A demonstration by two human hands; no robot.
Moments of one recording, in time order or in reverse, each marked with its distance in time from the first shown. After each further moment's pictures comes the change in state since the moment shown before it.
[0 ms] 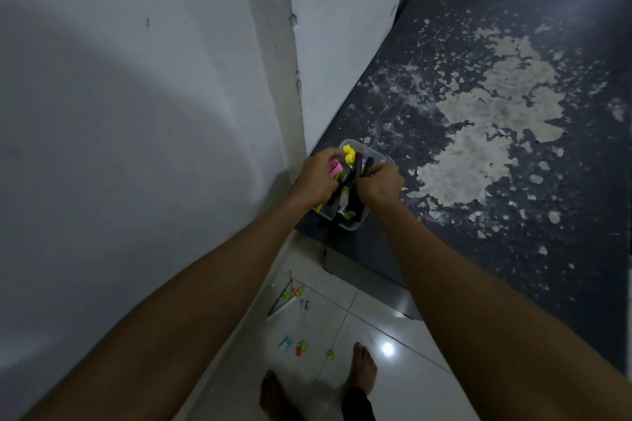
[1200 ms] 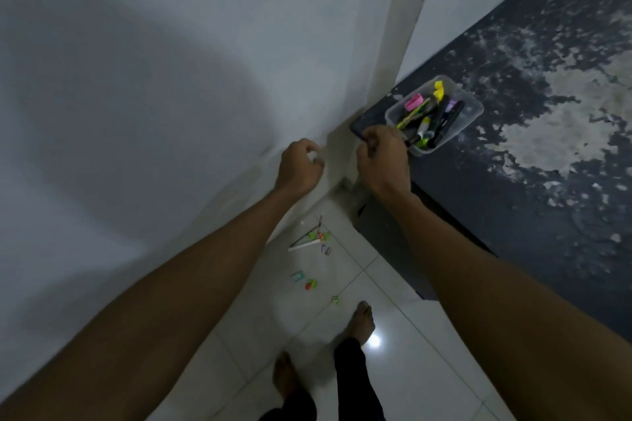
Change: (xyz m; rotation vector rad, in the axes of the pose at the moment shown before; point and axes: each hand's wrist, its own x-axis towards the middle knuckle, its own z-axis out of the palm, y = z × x) left_hand -0.186 -0.110 -0.025 0.048 0.471 -0.308; right_hand -0.133 0.053 0.062 -0.230 -0.179 -0.790
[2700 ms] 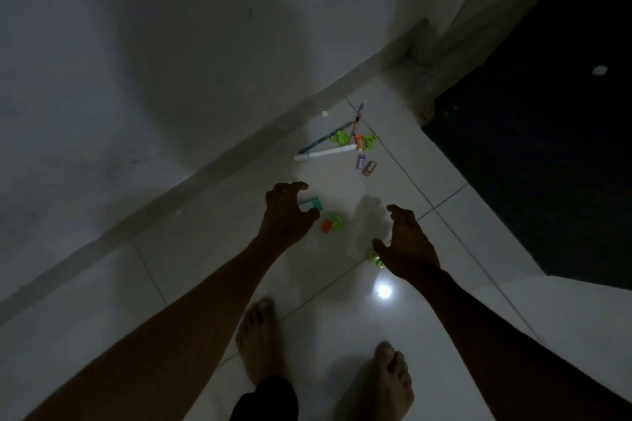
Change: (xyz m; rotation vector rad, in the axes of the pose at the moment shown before) left_hand -0.031 -0.511 0.332 0.175 -0.196 -0.284; right_hand -0.201 0.431 0.425 -0.244 -0.667 0.320
